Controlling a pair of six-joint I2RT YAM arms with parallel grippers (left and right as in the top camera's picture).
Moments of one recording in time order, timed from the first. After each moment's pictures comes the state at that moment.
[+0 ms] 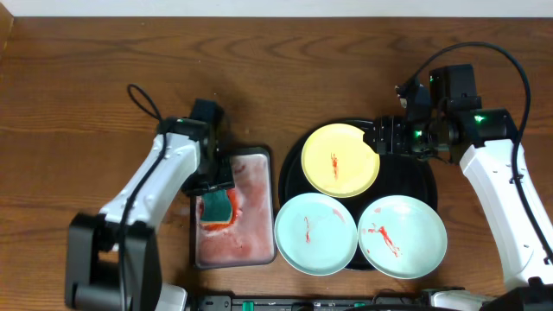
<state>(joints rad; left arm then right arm) -0.21 1.62 1.08 -1.06 0.06 -0.41 0.11 1.47 1.27 -0.98 -0.38 0.18</state>
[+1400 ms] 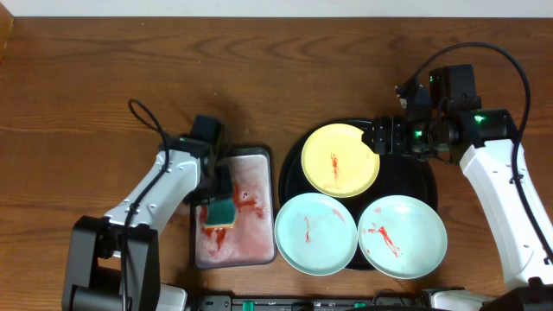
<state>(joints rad) -0.21 1.60 0.93 -0.88 0.04 -0.44 0.11 1.47 1.27 -0.98 -0.39 0.18</state>
